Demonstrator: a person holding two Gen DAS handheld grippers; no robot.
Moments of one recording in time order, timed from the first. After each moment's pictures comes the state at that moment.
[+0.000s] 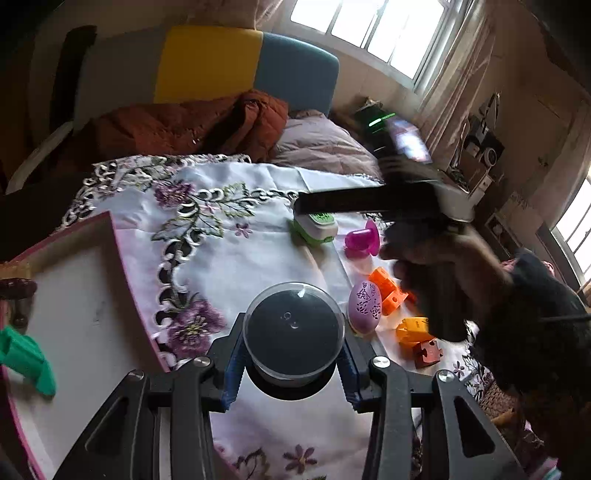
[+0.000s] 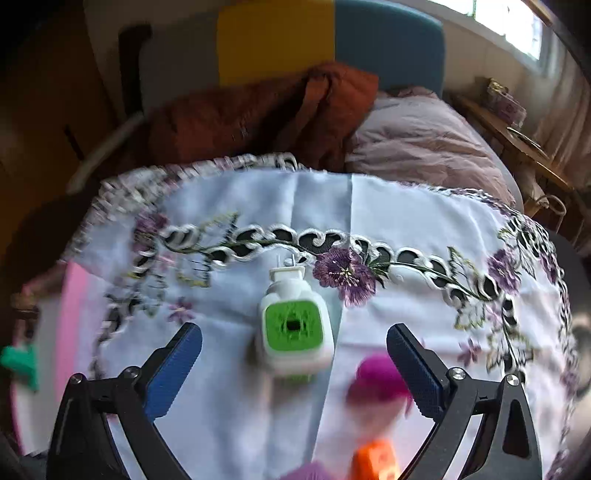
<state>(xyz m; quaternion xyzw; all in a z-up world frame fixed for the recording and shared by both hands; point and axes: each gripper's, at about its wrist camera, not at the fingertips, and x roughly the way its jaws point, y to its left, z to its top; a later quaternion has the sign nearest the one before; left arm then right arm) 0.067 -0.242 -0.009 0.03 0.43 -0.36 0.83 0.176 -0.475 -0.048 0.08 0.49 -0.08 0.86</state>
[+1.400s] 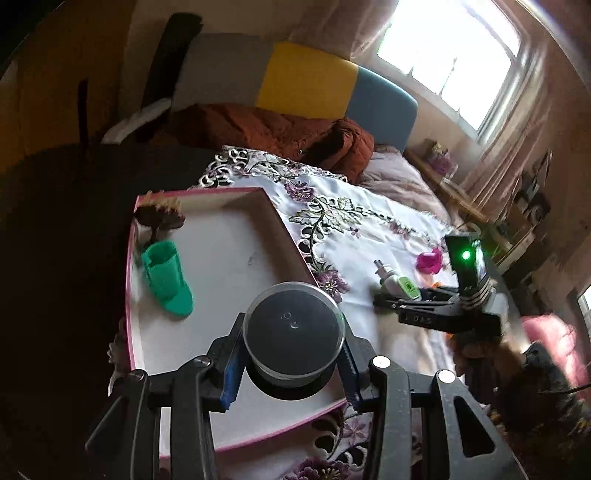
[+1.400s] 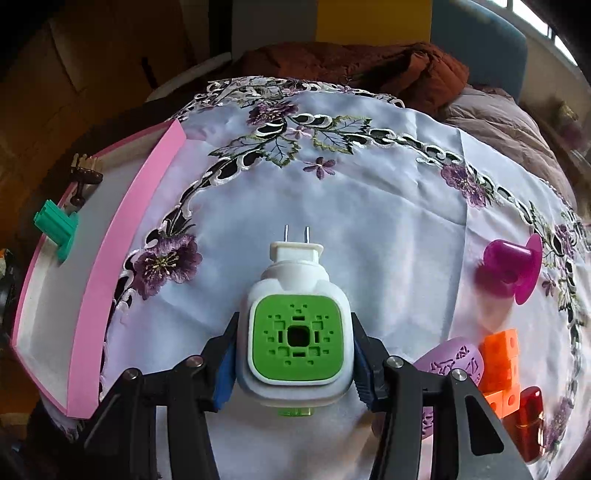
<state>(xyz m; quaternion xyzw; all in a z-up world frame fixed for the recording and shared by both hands) 0.052 -0.088 0.003 -0.06 0.43 -0.25 0.86 0.088 -0.372 -0.085 0.03 0.52 0.05 0.85</state>
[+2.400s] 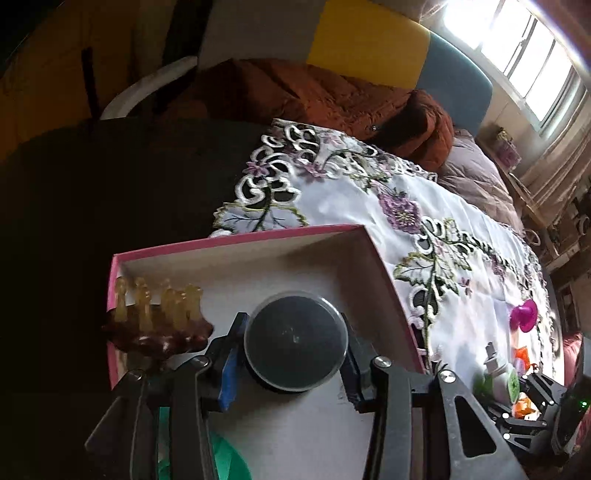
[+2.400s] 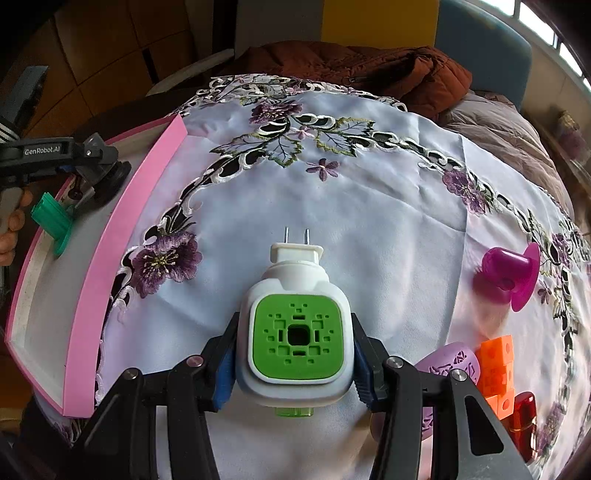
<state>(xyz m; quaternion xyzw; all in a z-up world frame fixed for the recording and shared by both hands) 0.235 -0.113 -0.053 -0.02 0.51 -0.16 0.84 0.087 -0.369 -0.084 0.01 0.52 0.05 0.85</state>
